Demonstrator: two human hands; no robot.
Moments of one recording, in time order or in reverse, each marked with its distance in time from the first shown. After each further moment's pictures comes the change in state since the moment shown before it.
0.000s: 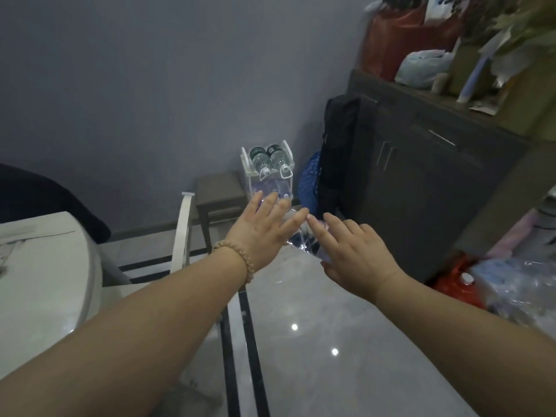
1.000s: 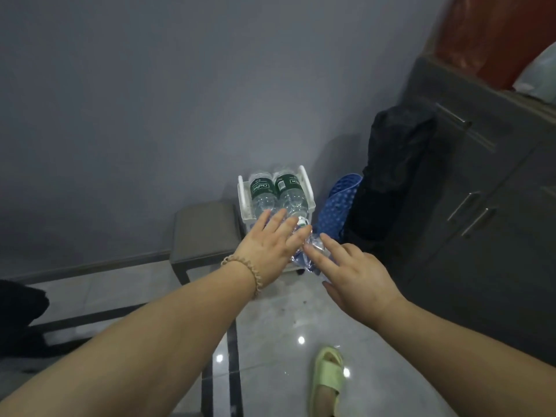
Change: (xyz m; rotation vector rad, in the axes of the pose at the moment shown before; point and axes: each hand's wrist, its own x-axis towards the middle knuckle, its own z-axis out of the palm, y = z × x) left_hand 0.398 -0.204 0.261 -0.140 -0.157 -0.025; right_hand 0.438 0.188 0.206 0.189 -0.126 -0.083
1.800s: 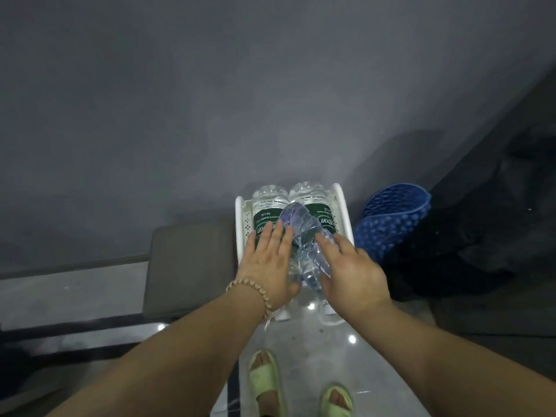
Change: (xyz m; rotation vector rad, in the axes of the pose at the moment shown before) left_hand 0.255 -0.154 0.195 -0.337 -0.383 -0.359; right_hand 0.350 0.120 0.131 0.239 -0.185 0.276
